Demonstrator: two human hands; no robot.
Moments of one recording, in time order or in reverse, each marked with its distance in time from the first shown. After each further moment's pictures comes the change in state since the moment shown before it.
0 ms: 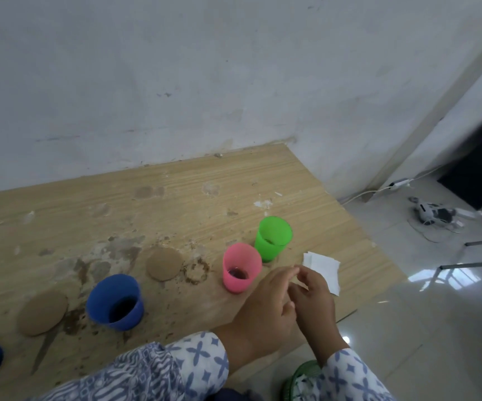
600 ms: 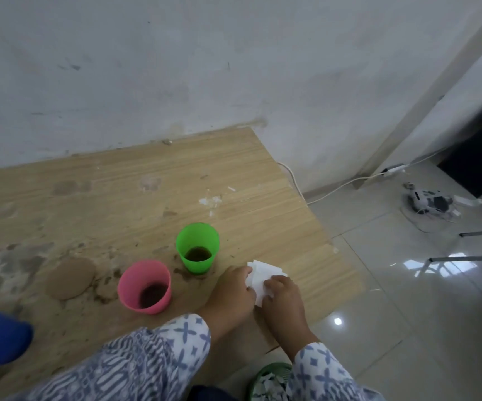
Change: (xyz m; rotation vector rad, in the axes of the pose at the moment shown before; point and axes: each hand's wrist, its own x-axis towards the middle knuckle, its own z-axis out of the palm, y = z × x) left_hand 0.130 -0.044 0.106 0.169 -0.100 -0.513; right_hand 0.099 0.100 -0.049 -0.374 -0.258 -0.053
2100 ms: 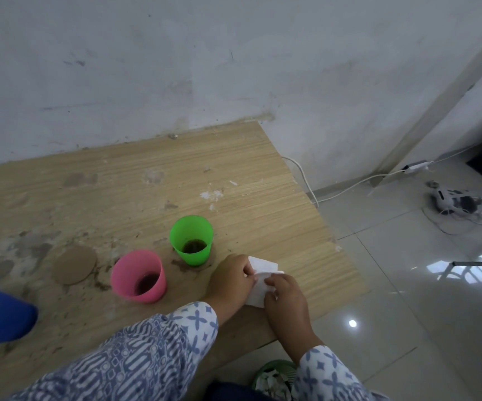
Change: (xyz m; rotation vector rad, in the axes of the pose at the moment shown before) left_hand 0.016 0.002 0.019 -0.012 0.227 -0.006; right_hand -0.006 0.012 -0.015 0.122 -0.015 -0.027
